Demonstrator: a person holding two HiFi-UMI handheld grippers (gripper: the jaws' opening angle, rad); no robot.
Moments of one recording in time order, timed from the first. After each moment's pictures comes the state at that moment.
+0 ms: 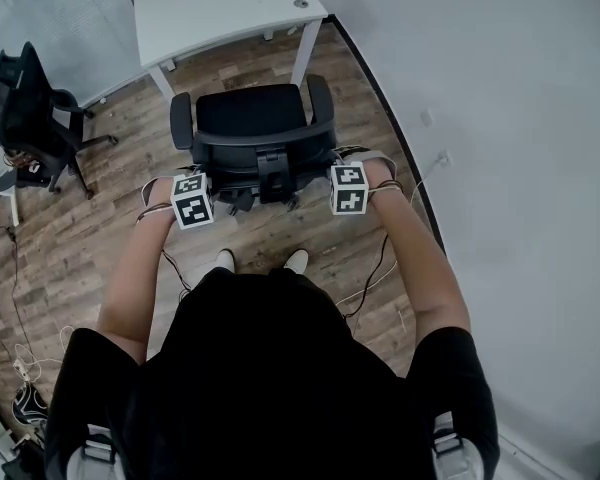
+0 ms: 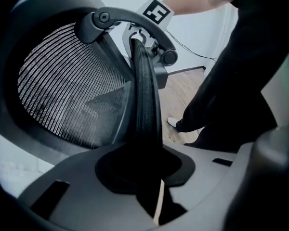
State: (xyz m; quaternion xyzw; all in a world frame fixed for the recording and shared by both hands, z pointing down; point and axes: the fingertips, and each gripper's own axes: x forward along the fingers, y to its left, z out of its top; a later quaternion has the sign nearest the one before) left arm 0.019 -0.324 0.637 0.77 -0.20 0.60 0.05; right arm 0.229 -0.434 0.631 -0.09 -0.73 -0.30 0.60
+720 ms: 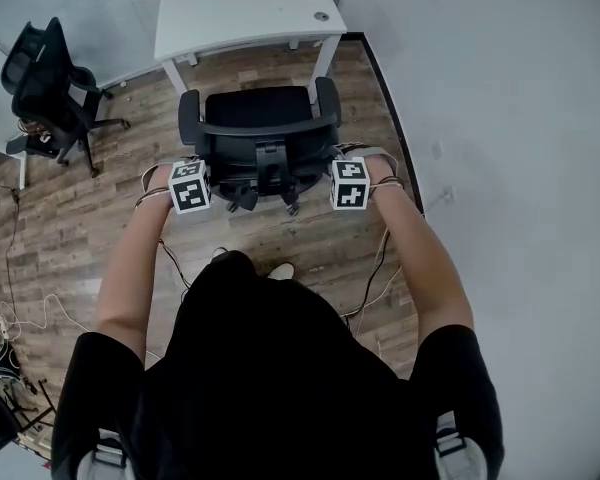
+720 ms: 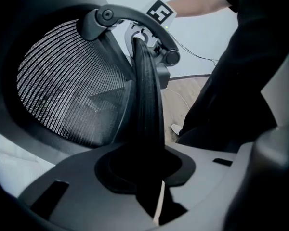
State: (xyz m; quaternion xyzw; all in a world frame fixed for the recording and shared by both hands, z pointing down) left arm 0.063 -0.387 0.642 0.76 -0.25 0.60 0.10; right arm 0.260 -0.522 0.636 -0.14 -0.73 -0.34 0.57
